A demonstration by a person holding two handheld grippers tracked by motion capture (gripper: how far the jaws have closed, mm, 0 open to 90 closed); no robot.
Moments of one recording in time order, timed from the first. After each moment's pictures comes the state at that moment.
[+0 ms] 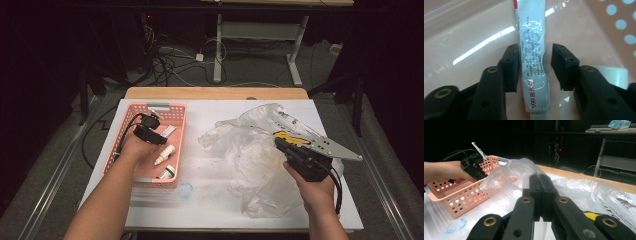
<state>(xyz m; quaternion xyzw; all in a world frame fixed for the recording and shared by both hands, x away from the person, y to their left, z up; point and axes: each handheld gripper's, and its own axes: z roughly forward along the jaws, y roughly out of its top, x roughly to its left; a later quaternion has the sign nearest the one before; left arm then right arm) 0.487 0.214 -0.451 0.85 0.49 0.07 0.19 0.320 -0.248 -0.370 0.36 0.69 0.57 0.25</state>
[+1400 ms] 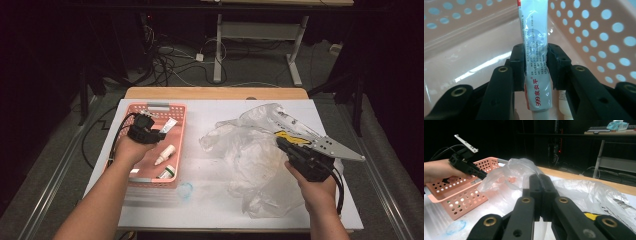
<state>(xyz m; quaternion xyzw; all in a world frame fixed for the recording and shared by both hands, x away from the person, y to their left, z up) 0.456 0.223 -0.425 0.83 0.47 0.11 0.29 0.319 -0.251 -0.368 0.36 0.69 0.58 0.25</state>
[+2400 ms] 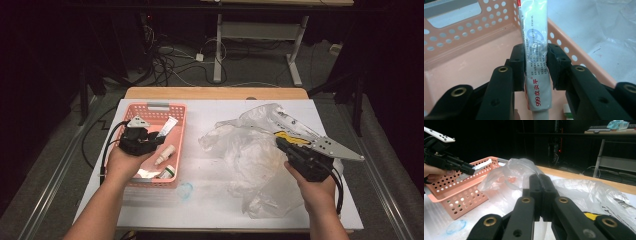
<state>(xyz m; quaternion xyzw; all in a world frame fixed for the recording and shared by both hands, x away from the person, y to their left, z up) 0.396 0.223 -0.399 0.81 0.42 0.15 0.37 0.320 -0.250 -0.369 0.36 0.69 0.58 0.25</state>
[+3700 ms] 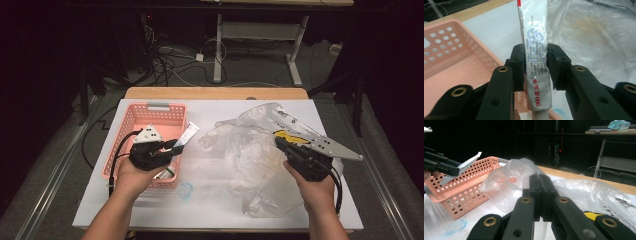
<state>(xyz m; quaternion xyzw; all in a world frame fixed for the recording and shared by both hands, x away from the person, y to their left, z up) 0.343 0.175 -0.374 0.82 0.33 0.13 0.45 0.321 -0.248 -0.369 0.36 0.69 0.58 0.25</state>
